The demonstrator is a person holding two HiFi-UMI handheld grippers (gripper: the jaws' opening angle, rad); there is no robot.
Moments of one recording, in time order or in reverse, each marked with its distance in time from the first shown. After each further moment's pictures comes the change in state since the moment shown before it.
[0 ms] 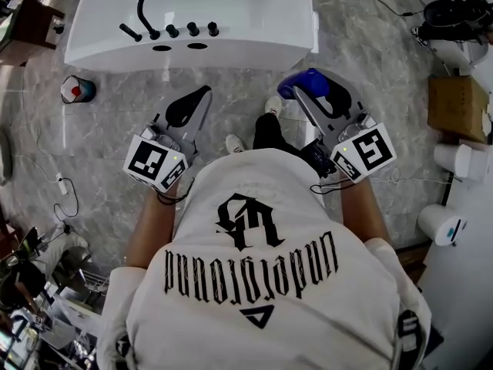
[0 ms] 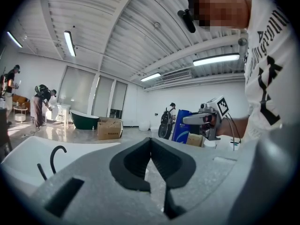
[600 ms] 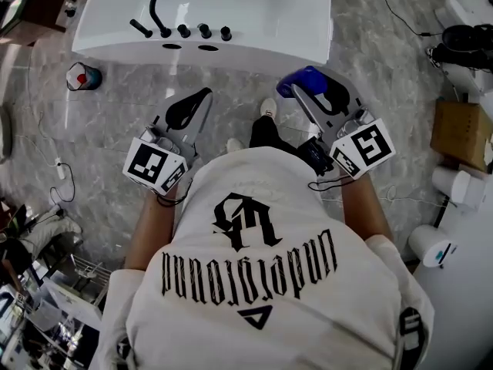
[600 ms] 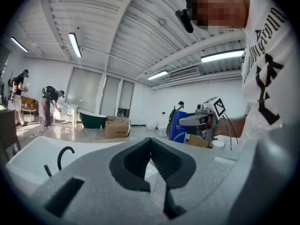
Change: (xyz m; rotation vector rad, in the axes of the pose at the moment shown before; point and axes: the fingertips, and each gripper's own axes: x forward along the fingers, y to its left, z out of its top) left arm 0.028 0.044 0.003 -0.011 0.021 0.094; right arm 0.064 -0.046 -0.004 0.007 0.015 0.119
